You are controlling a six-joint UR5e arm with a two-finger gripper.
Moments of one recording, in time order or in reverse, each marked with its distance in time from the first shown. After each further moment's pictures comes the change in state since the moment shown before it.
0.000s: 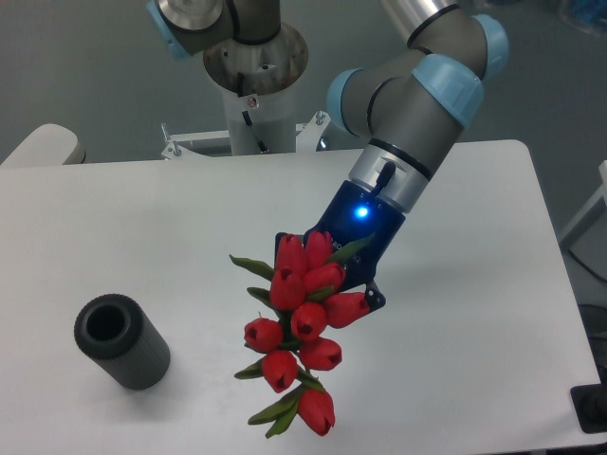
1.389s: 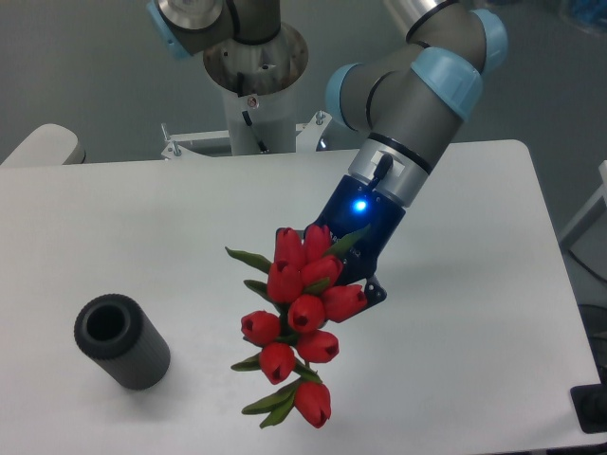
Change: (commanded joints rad) arm 0.012 0.015 -0.011 -0.003 0.006 0.046
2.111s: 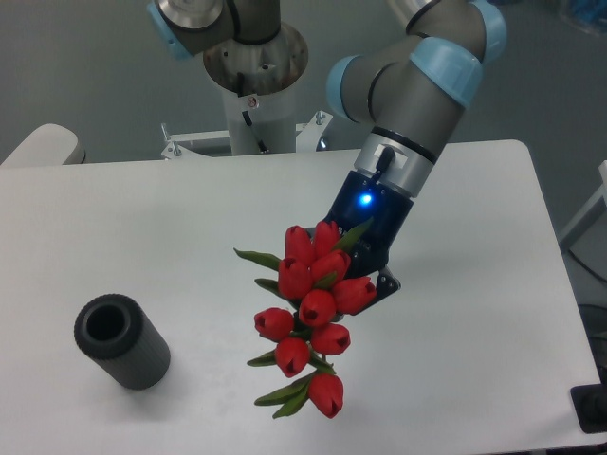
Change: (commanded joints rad) arm 0.000 0.061 -0.083 -0.002 0.244 0.185
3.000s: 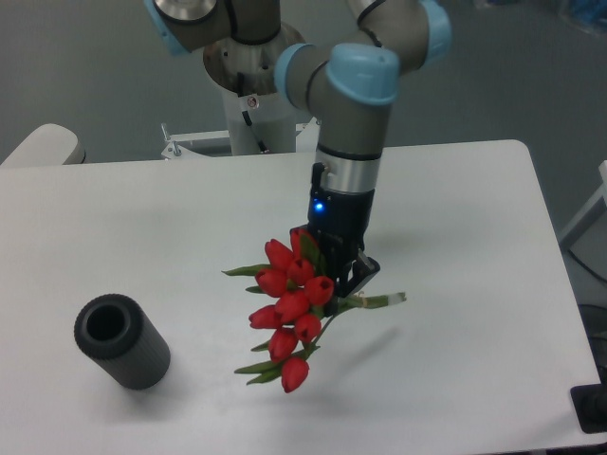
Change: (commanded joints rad) arm -0.104 0.083 -0.204 -0.021 0.545 0.405
